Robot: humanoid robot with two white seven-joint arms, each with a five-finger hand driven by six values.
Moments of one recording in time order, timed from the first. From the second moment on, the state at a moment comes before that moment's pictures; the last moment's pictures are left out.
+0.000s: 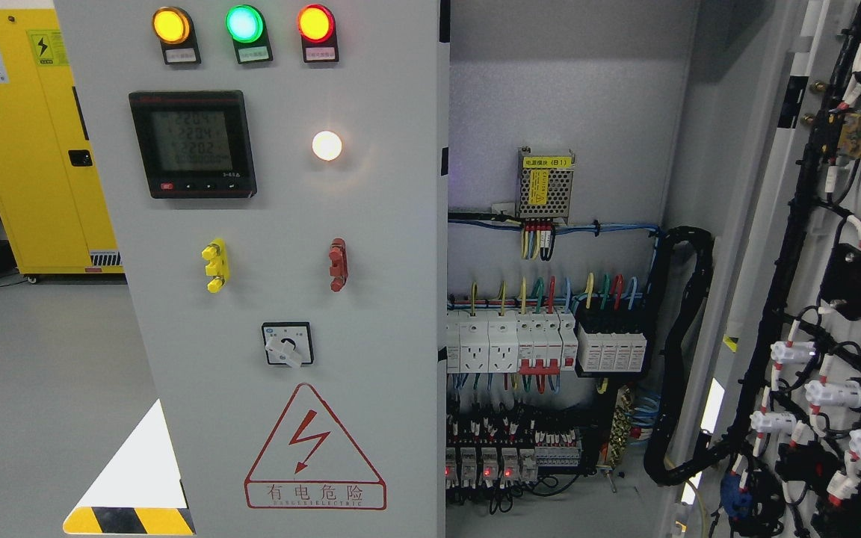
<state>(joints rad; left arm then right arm) 0.00 0.00 -0.15 0.00 0.33 -0.10 -0.26 0.28 0.04 0.16 -1.78 -0.12 -0.07 -0.09</state>
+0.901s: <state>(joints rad) 0.00 0.00 -0.15 0.00 0.32 -0.12 -0.25 -0.11 0.05 0.24 -1.90 -0.12 -0.04 -0.07</state>
